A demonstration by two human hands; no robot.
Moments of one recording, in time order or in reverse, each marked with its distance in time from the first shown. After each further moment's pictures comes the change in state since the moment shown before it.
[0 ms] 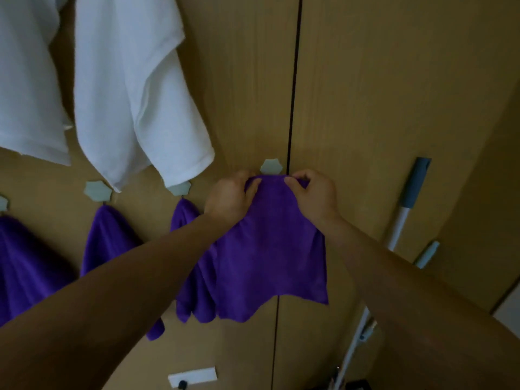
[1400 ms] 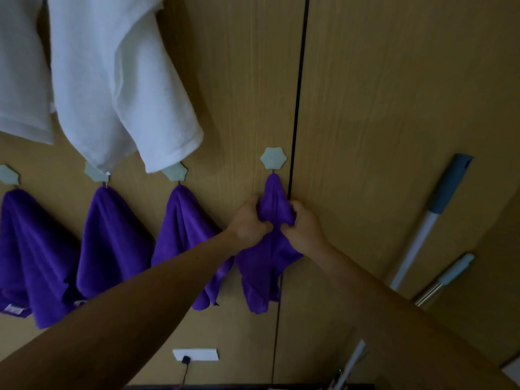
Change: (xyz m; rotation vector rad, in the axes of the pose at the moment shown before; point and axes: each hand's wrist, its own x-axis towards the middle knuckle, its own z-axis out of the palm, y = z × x) left_hand -0.040 0.015 0.059 -0.477 -0.358 -0.476; right_hand -0.034 0.069 0.037 0.135 -0.449 0.118
